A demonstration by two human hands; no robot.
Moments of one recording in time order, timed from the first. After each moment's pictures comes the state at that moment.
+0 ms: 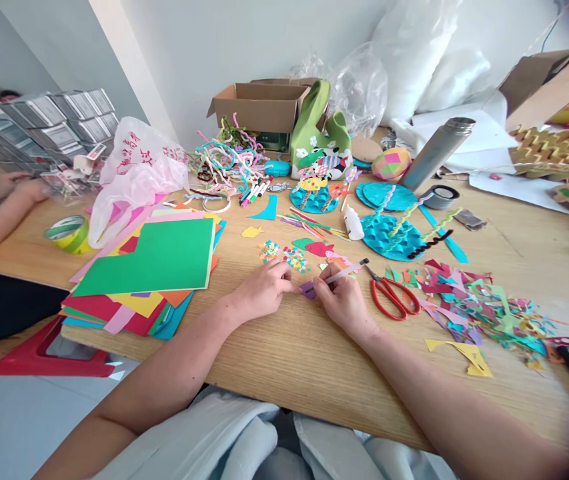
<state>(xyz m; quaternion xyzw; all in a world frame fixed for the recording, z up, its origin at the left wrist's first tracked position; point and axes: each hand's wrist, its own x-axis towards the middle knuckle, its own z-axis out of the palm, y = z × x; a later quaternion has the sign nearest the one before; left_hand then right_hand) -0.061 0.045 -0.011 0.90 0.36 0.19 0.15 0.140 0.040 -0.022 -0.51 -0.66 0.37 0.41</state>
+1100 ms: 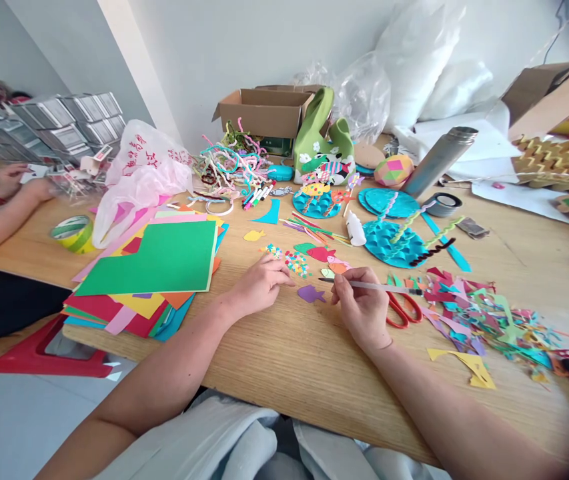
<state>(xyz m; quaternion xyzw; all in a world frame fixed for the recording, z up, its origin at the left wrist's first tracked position) -0.071 0.053 -0.008 0.87 0.37 0.28 0.15 0.147 0.033 -0.017 -0.50 -0.57 0.33 0.57</state>
